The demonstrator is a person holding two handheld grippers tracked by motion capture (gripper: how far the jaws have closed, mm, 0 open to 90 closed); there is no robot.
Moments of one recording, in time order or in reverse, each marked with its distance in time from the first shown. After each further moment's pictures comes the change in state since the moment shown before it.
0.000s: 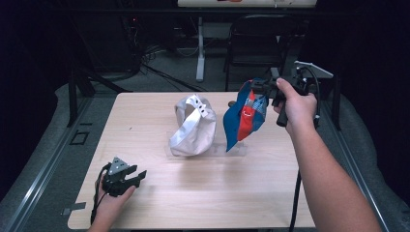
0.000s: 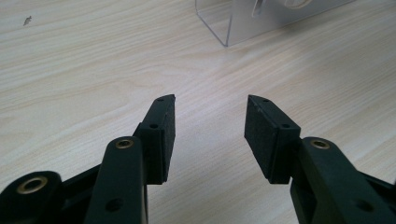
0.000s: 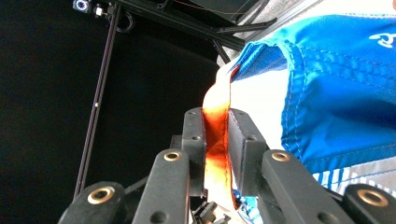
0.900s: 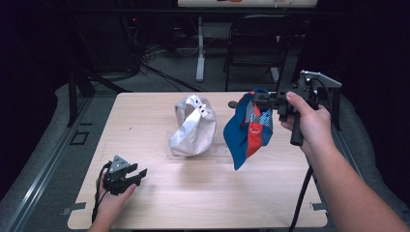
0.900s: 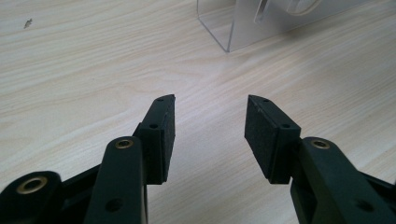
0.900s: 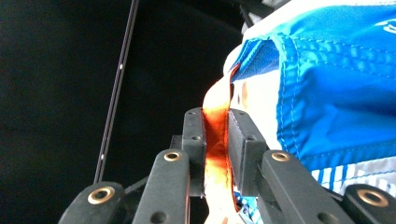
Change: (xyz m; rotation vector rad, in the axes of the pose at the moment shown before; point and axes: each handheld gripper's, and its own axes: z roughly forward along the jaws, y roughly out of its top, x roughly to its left) left arm 0.002 0.003 0.001 -0.005 0.004 -0.013; right arm 0.012 -0.035 -0.035 0.108 0.096 -0.042
